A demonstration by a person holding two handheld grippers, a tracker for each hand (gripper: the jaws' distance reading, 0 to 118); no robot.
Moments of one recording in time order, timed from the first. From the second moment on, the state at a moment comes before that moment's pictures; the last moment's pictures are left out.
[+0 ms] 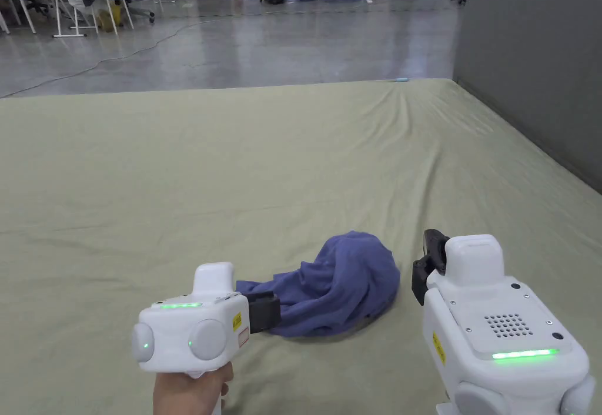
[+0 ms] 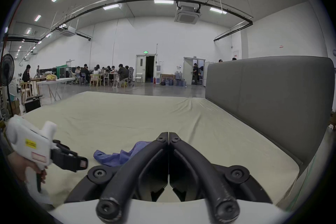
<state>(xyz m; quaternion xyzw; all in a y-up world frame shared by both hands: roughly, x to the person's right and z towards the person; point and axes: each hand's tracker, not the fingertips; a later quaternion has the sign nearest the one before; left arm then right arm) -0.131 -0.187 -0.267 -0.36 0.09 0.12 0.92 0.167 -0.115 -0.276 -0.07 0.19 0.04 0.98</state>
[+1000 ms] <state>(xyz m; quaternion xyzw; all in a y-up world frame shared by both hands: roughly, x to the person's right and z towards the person) -0.129 -0.195 -0.290 -0.38 0.04 0.10 0.92 0.111 -0.190 -0.567 -0.45 0.23 0.02 0.86</state>
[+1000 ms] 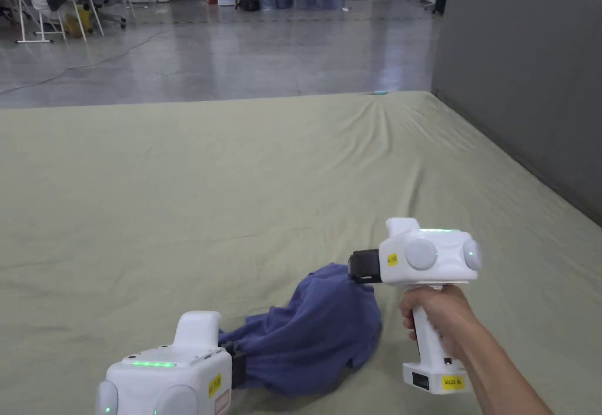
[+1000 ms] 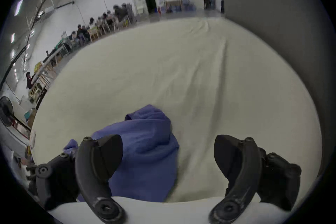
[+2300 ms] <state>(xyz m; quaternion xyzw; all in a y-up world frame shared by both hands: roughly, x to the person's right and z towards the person) -0.290 0.226 -0.440 -0.08 0.19 -0.02 0.98 -0.013 0.212 -0.597 -0.09 0.31 -0.01 0.95</state>
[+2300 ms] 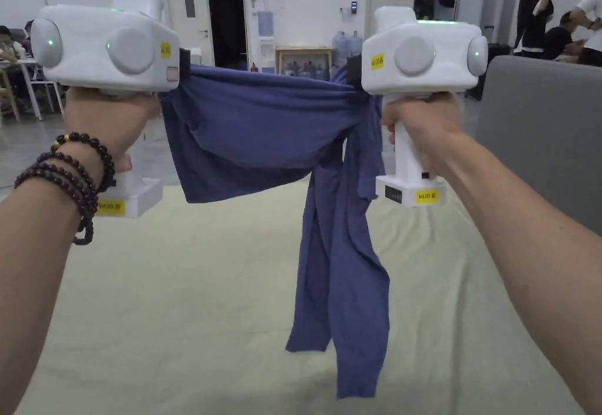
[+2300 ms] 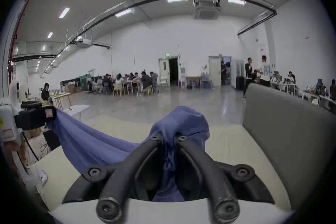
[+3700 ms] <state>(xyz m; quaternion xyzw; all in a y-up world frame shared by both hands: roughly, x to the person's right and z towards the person) -0.166 -0.196 -0.182 -0.44 0.09 0.10 0.89 0.118 -0.222 -0.342 -0.42 0.26 0.09 0.87</state>
